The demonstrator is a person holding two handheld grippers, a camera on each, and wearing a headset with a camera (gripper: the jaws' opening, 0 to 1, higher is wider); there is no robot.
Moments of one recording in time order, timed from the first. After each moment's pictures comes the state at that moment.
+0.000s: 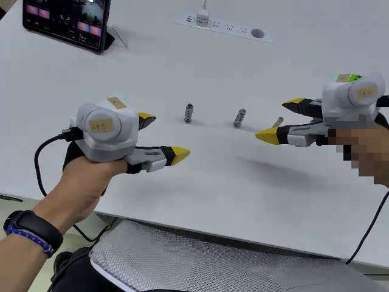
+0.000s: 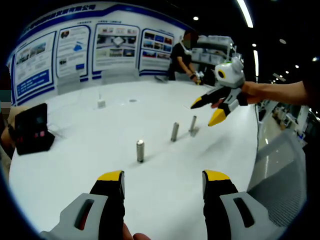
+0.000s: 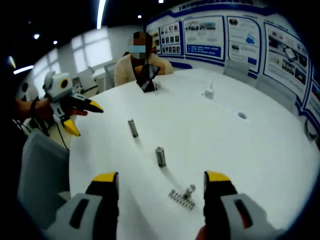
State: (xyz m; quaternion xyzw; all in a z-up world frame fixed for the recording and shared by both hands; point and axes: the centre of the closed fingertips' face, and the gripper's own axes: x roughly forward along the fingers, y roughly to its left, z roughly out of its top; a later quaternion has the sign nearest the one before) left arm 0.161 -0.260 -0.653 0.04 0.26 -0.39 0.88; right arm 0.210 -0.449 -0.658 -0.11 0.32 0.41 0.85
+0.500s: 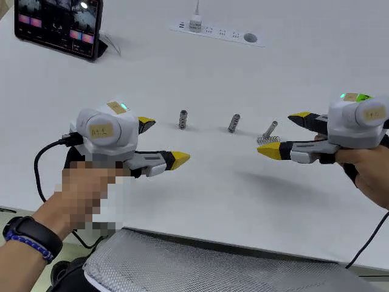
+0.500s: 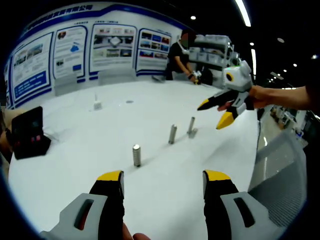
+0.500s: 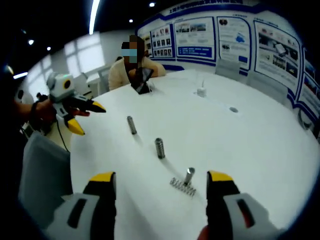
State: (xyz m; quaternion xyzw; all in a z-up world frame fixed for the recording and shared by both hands) left arm 0.166 -0.274 -0.653 0.05 0.26 -0.40 0.88; right arm 0.190 -0.467 -0.656 -0.09 0.32 0.38 0.86
